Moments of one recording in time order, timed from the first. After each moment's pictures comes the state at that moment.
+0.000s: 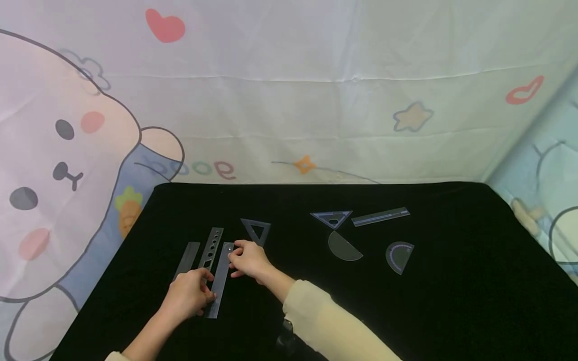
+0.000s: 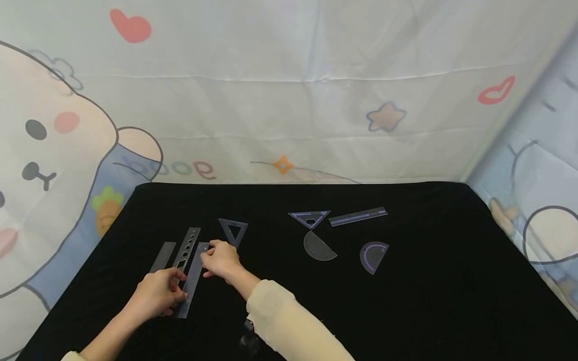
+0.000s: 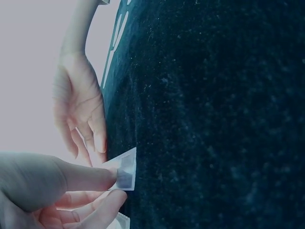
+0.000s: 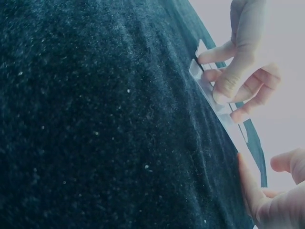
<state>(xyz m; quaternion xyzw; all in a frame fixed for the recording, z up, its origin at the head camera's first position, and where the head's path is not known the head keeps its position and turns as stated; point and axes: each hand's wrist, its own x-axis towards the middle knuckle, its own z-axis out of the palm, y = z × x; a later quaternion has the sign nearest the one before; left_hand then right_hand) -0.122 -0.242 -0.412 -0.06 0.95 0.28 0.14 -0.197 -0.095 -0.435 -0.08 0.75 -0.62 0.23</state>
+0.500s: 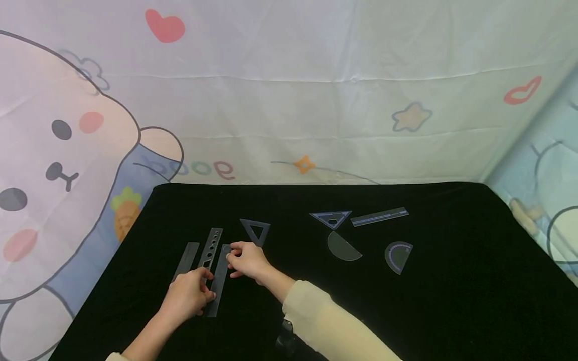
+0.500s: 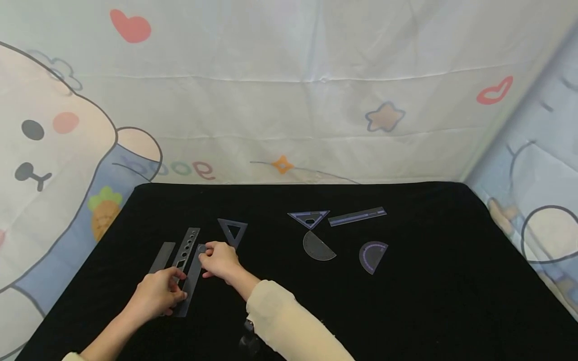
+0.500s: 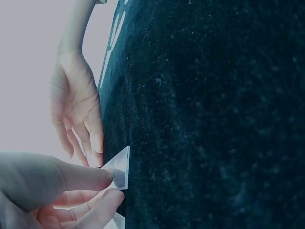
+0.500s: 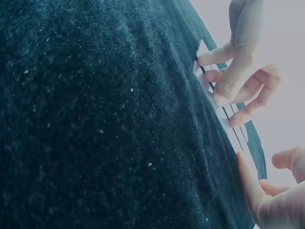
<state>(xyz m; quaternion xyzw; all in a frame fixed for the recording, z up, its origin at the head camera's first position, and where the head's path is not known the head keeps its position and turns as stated) -0.120 -0.242 -0.413 -0.05 0.95 0.28 0.12 -0.198 -0.094 -0.436 -0.09 0.74 -0.62 0.23</state>
